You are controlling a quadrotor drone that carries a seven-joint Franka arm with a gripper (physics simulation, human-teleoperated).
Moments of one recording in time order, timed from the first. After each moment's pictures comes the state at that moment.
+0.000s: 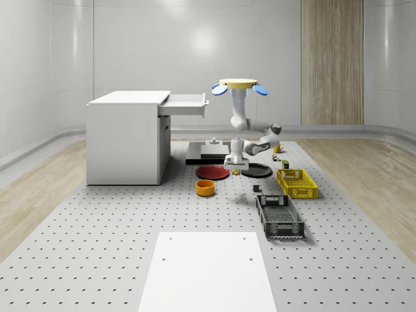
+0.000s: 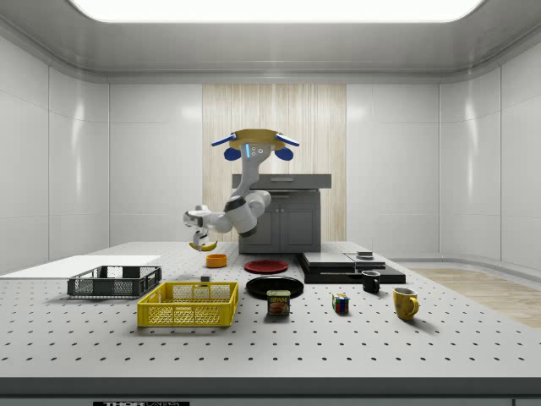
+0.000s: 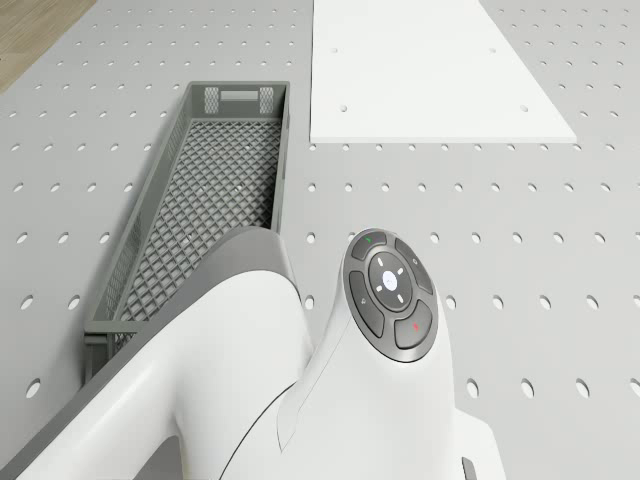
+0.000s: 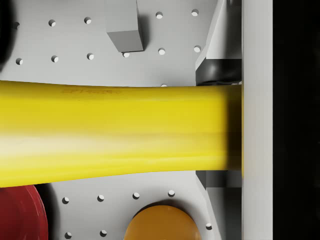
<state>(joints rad) 1.38 -1.37 -1.16 -2.75 2.02 1.54 -0.17</state>
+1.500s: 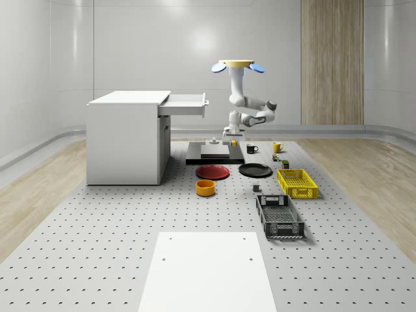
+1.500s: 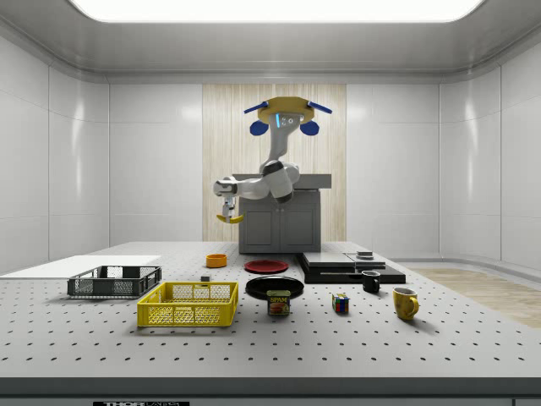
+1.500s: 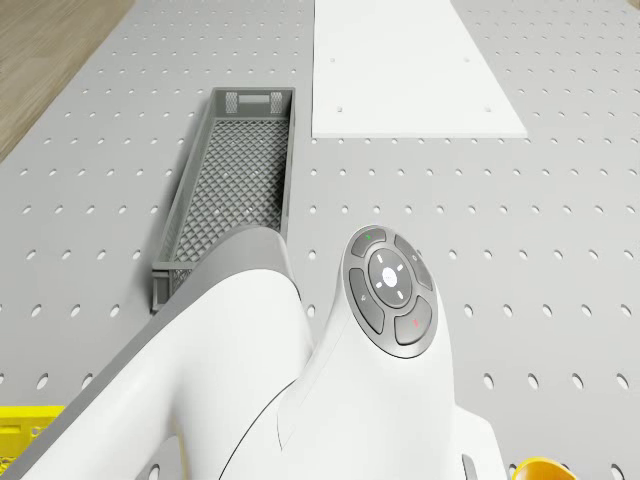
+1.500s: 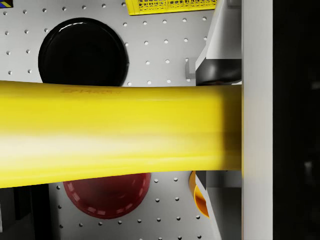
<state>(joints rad) 1.37 -1.35 -1.16 -2.75 2.03 1.52 -0.16</state>
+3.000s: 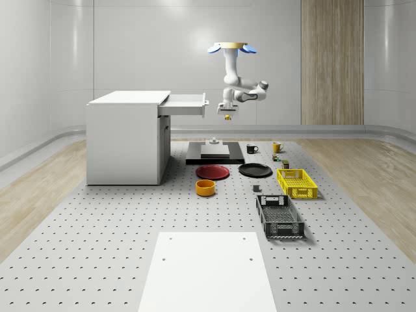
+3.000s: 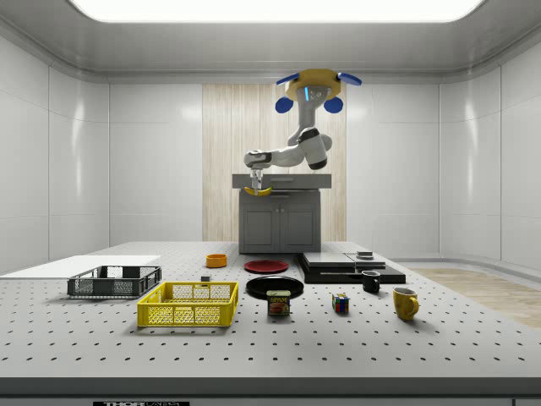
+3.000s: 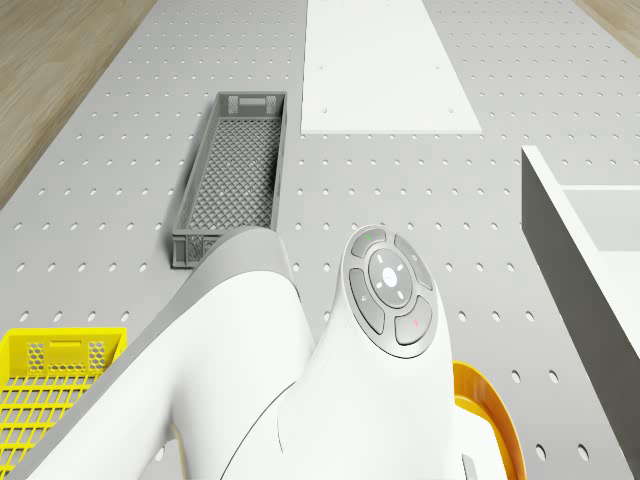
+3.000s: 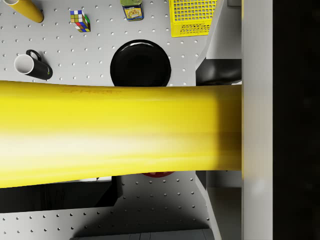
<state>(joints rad) 1.36 -1.33 -1.16 -2.75 2.03 1.50 -0.15</state>
